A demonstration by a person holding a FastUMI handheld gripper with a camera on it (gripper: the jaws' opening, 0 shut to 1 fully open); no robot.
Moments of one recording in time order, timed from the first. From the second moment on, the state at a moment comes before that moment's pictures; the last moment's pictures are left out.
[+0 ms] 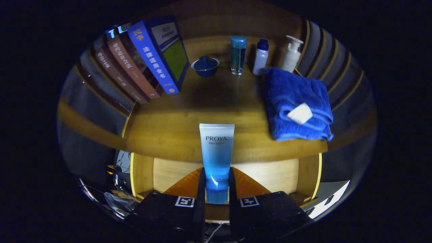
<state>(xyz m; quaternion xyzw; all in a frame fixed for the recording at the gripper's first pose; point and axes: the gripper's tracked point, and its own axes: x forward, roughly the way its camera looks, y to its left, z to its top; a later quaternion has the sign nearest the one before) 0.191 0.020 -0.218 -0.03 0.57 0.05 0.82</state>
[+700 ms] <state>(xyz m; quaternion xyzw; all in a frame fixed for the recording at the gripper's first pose) 0.255 0.009 -0.256 -0.06 0.60 0.02 0.79</state>
